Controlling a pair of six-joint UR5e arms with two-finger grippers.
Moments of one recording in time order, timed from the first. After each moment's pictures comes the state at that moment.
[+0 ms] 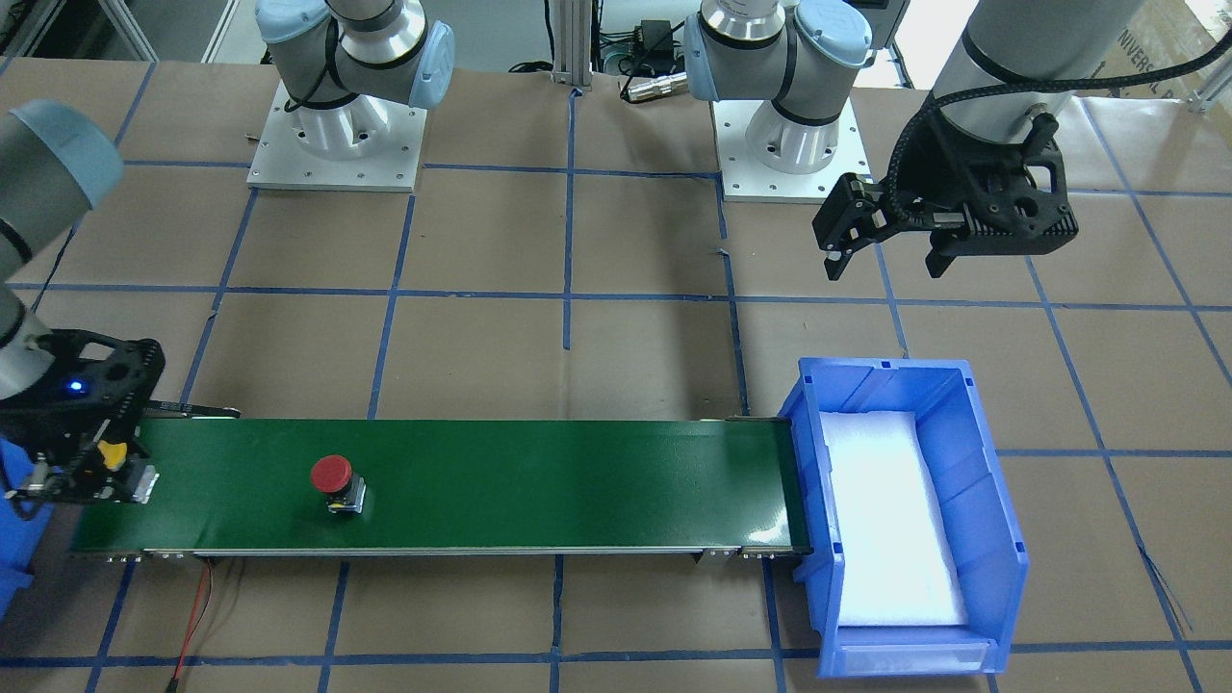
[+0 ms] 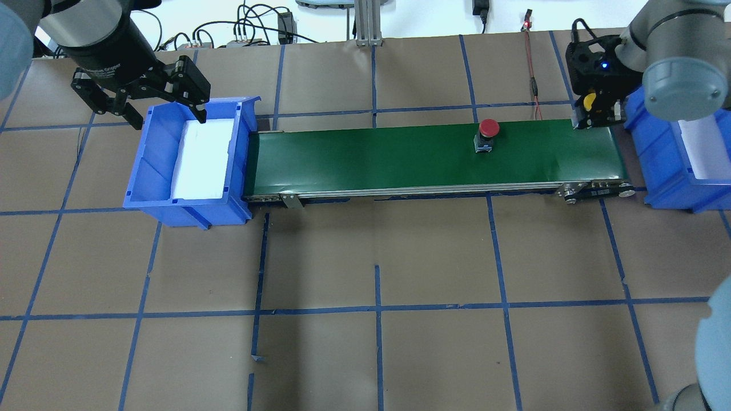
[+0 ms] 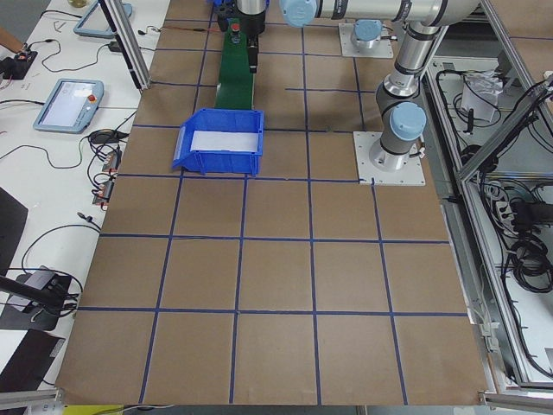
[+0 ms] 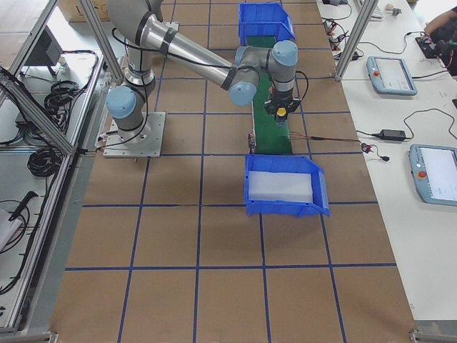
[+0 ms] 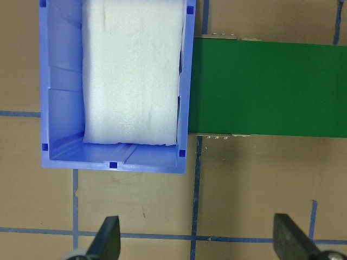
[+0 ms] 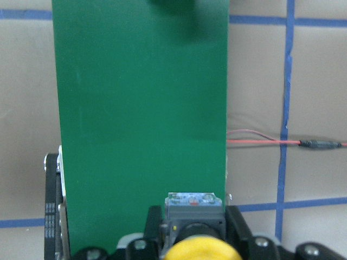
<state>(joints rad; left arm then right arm) -1.50 -1.61 -1.49 -1.59 1.56 0.01 1.26 -1.26 1.61 -2.05 -1.53 -1.87</state>
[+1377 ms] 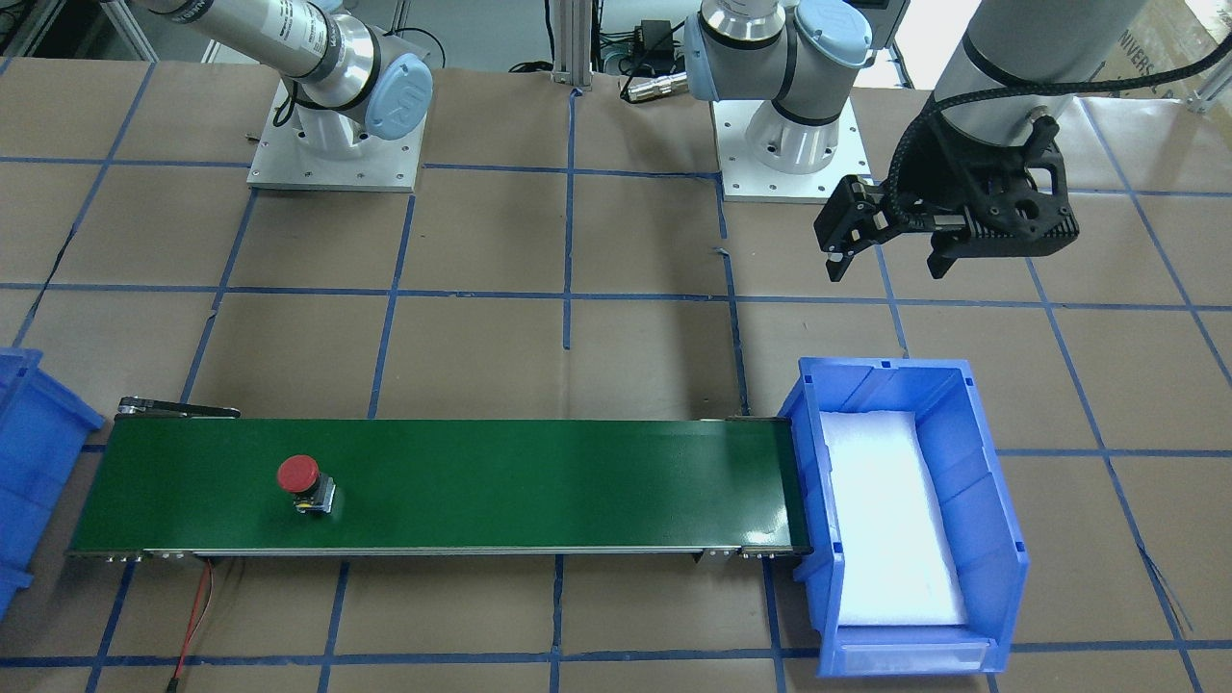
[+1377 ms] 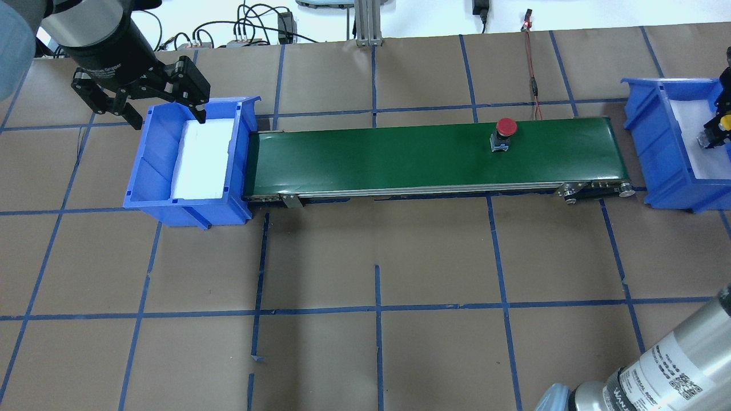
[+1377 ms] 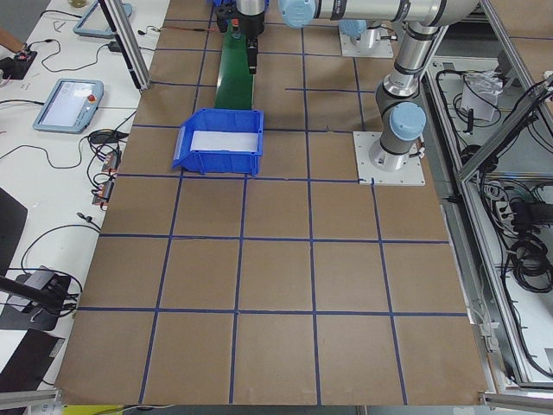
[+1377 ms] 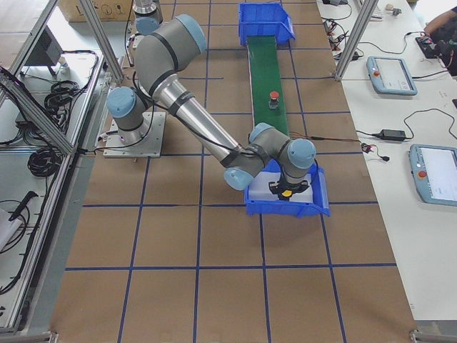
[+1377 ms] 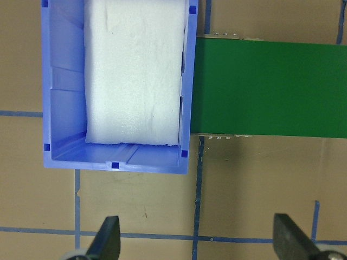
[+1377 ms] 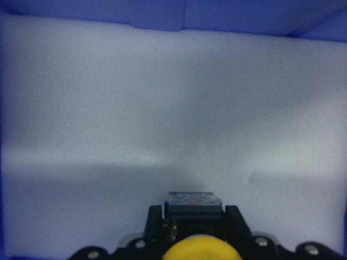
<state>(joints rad) -1.50 -1.61 -1.49 -1.59 1.57 0.01 0.87 -0.93 1.36 -2.02 -1.50 -2.28</state>
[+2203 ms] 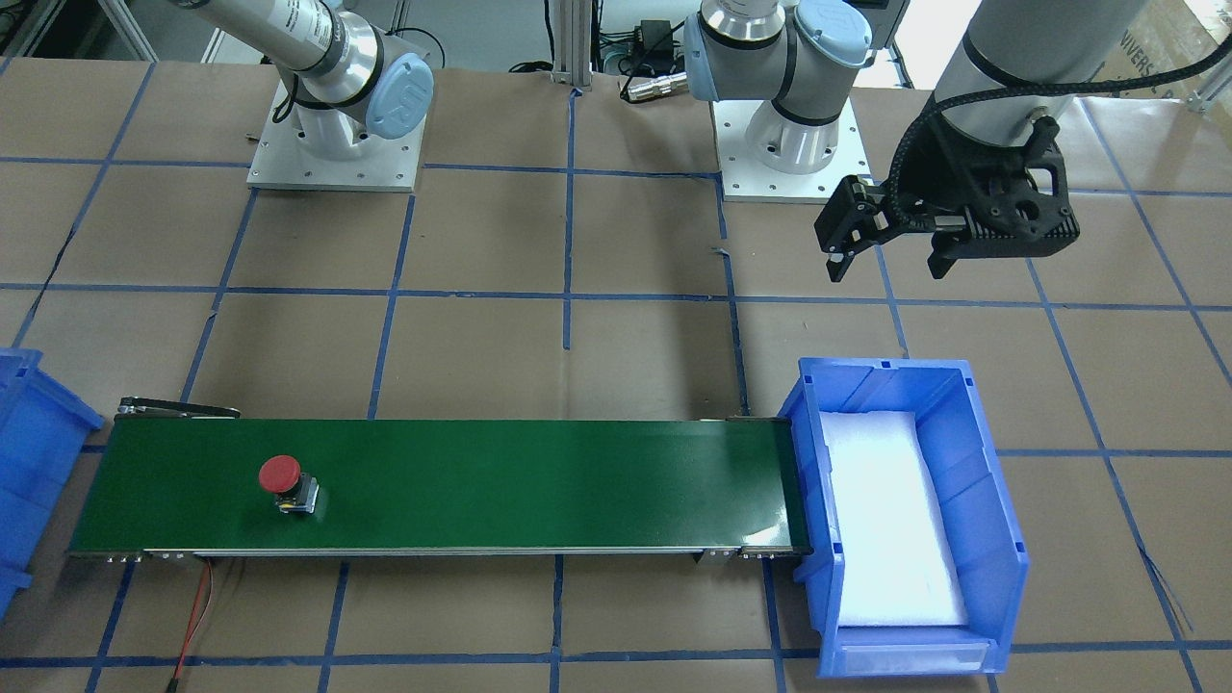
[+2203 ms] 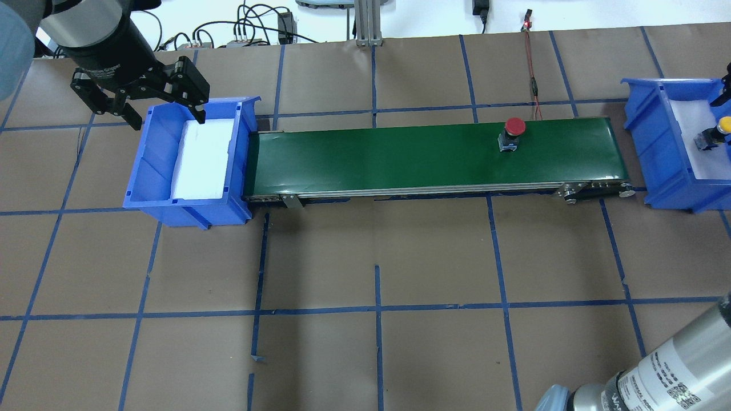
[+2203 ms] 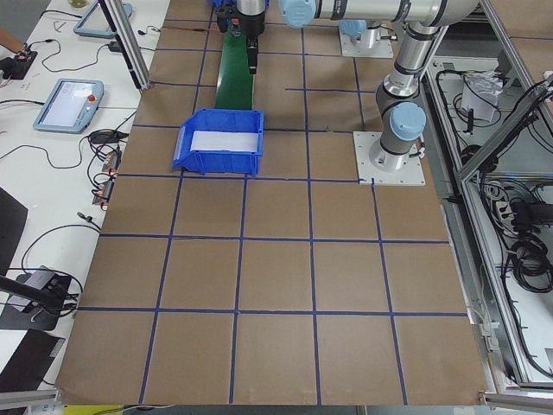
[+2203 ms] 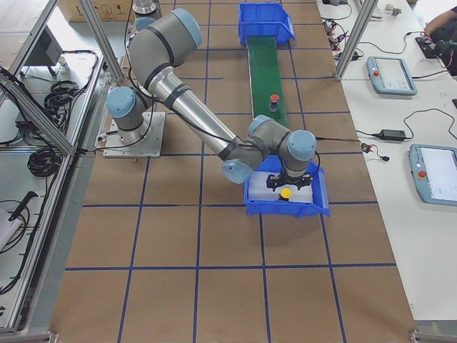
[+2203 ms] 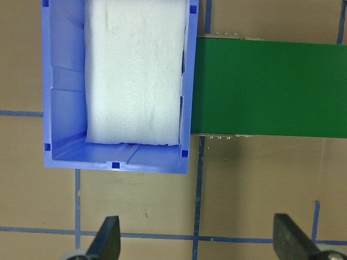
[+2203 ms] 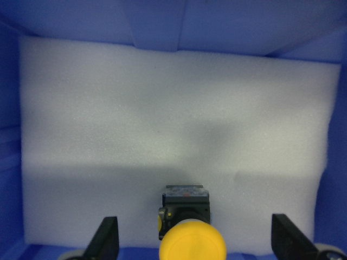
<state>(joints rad) -1.50 -1.61 -1.49 -1.59 1.57 0.01 0.90 -1.02 1.36 -1.95 -1.50 -2.28</state>
